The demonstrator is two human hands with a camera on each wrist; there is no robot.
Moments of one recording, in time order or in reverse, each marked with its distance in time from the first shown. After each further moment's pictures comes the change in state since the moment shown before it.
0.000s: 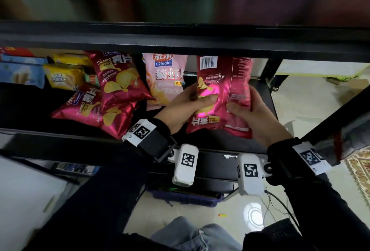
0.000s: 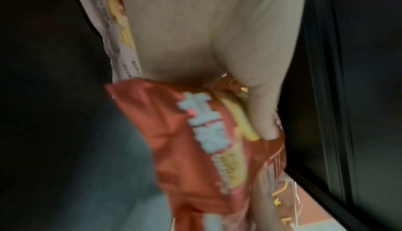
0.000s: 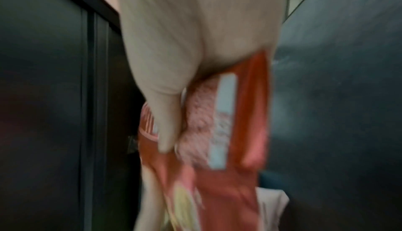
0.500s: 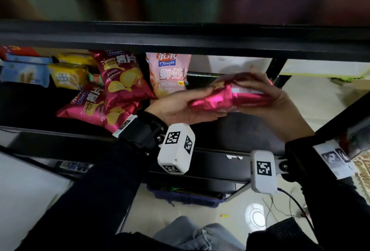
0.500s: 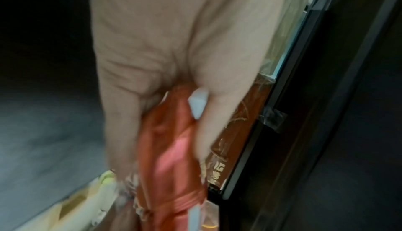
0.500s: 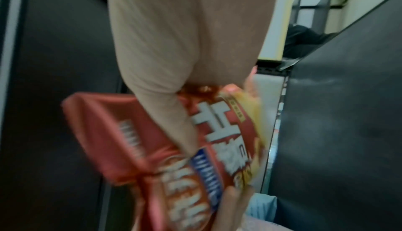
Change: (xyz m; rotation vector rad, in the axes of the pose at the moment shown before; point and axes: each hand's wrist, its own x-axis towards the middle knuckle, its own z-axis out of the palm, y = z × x) left_hand -0.012 0.026 -0.012 -0.257 -0.212 -0.259; right_hand -0.009 -0.029 -0.005 -0.349 -0.137 -0.390
